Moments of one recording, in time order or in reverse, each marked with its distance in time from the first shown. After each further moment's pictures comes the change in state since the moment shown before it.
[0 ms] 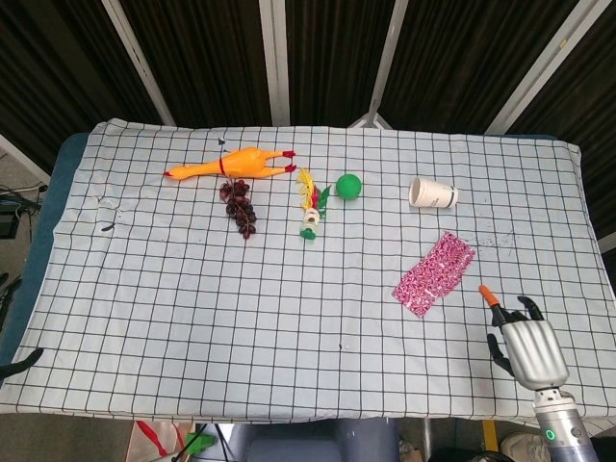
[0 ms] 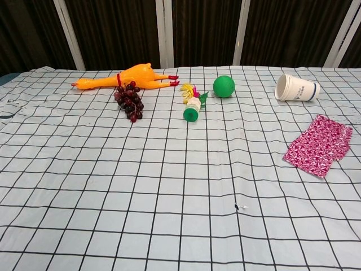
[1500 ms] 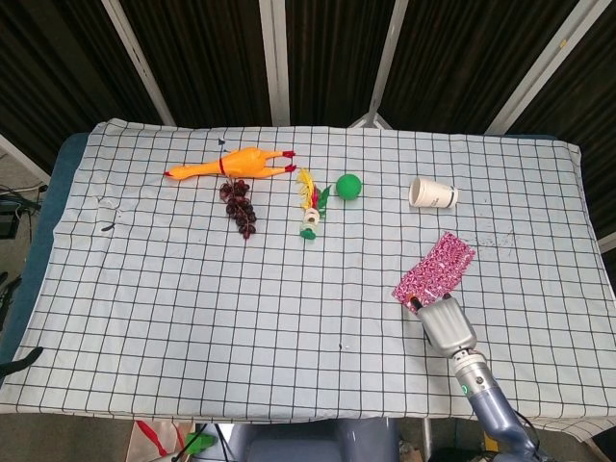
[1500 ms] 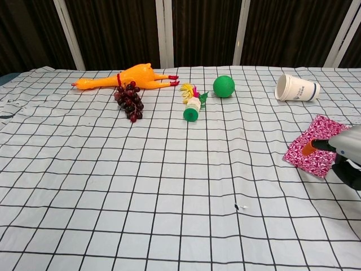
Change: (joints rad) left arm -0.006 -0.008 -0.007 -0.005 -0.025 -0.007 0.030; right arm 0.269 -0.221 0.040 0.024 0.341 -0.319 -0.471
